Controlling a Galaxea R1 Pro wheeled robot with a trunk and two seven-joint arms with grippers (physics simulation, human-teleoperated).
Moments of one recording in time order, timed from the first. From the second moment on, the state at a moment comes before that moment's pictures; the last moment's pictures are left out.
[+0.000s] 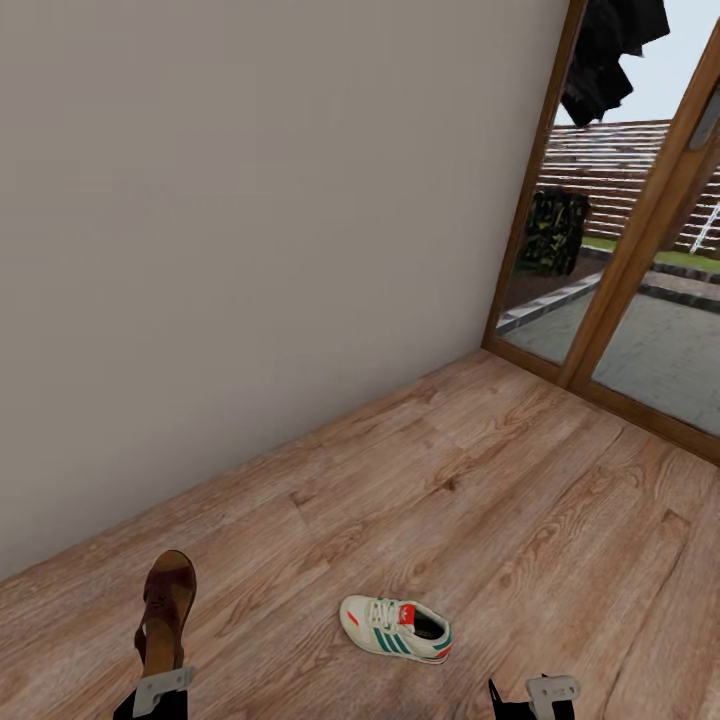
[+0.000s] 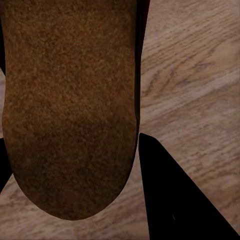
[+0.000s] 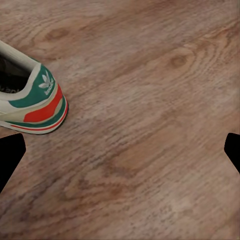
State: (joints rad) left arm -0.31 0.13 0.03 -0.24 0.18 -0.46 -0.02; right arm -0.24 -0.07 -0.06 -0.36 0.12 -0.46 0.00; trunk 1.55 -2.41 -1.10
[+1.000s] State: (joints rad) left arm -0.31 0.13 0.03 -0.24 0.18 -0.46 -0.02; right arm -0.24 -0.07 -0.06 -0.36 0.12 -0.46 0.00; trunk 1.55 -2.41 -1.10
